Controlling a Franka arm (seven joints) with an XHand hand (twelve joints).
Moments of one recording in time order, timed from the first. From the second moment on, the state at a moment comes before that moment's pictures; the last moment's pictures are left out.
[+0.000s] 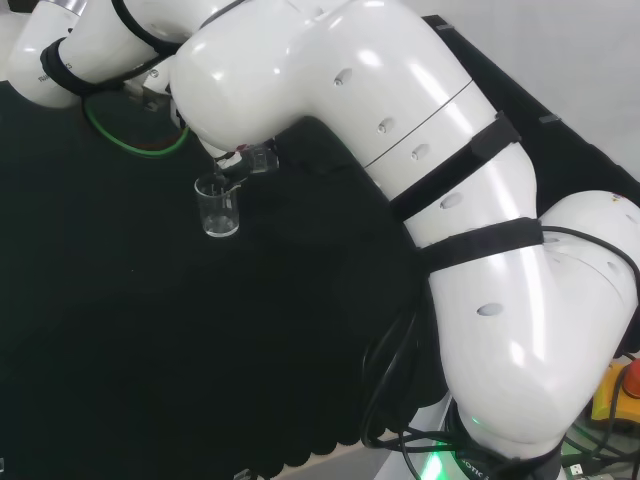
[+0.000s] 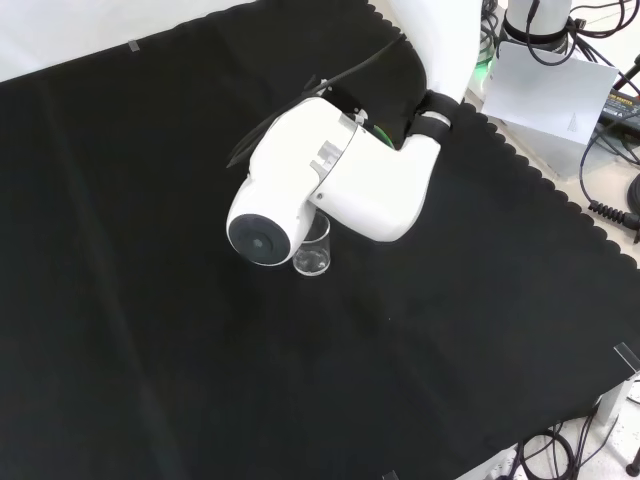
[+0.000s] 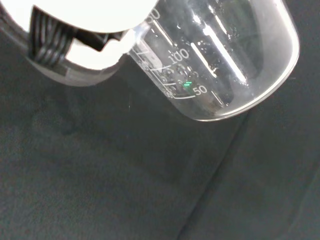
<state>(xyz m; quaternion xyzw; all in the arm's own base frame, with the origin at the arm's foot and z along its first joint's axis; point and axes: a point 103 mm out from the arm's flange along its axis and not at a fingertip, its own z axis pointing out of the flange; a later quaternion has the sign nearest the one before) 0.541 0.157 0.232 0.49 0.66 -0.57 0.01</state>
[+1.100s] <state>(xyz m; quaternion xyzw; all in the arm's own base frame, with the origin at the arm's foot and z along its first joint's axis) 0.540 0.153 0.232 0.49 0.65 -0.58 0.00</state>
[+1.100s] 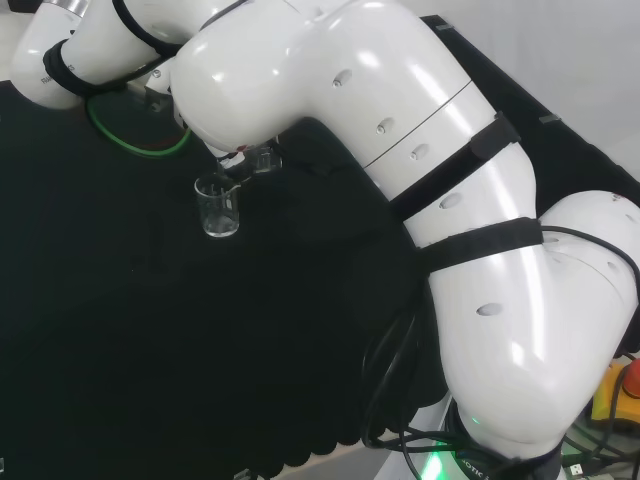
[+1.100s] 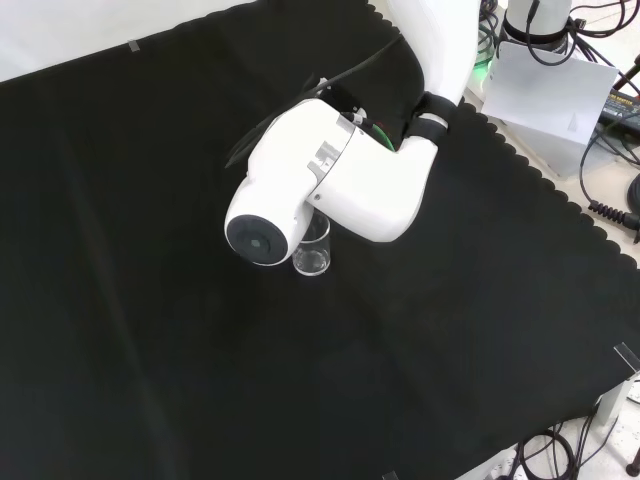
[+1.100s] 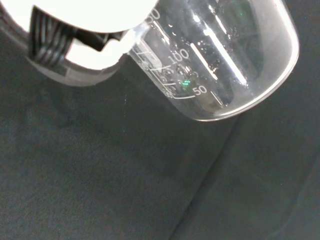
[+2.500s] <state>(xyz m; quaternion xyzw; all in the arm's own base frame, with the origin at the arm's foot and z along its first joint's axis) 0.544 0.145 0.240 0.51 0.69 -0.51 -0.03</state>
